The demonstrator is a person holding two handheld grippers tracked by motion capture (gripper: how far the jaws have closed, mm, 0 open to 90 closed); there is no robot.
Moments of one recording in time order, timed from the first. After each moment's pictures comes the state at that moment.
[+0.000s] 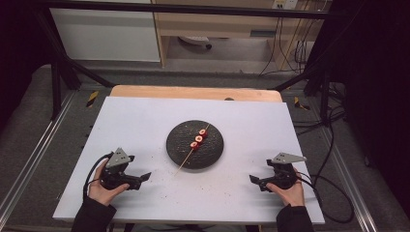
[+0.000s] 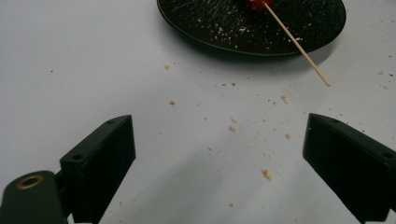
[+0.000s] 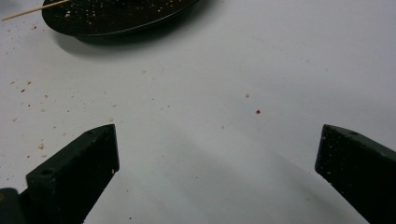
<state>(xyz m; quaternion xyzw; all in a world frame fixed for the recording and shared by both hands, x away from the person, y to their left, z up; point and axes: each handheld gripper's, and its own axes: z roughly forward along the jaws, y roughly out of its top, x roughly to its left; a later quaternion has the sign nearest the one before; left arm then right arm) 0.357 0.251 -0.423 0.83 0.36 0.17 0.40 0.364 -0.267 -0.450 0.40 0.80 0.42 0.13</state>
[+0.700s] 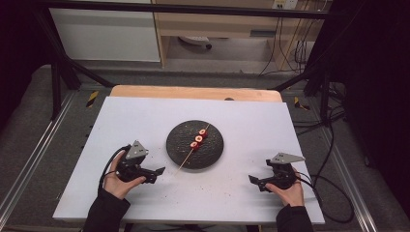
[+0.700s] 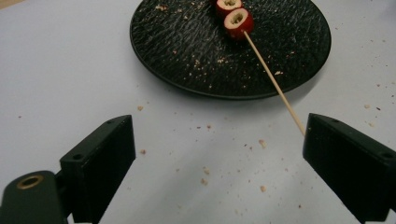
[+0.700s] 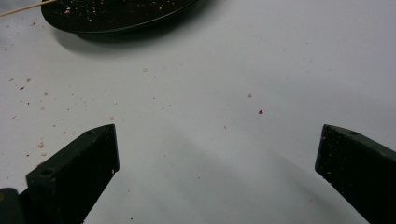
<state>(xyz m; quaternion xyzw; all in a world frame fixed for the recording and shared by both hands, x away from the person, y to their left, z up) 0.372 0.205 -0.406 0.84 0.35 0.17 0.38 0.364 -0.265 -0.450 0.40 0.80 0.42 0.14</state>
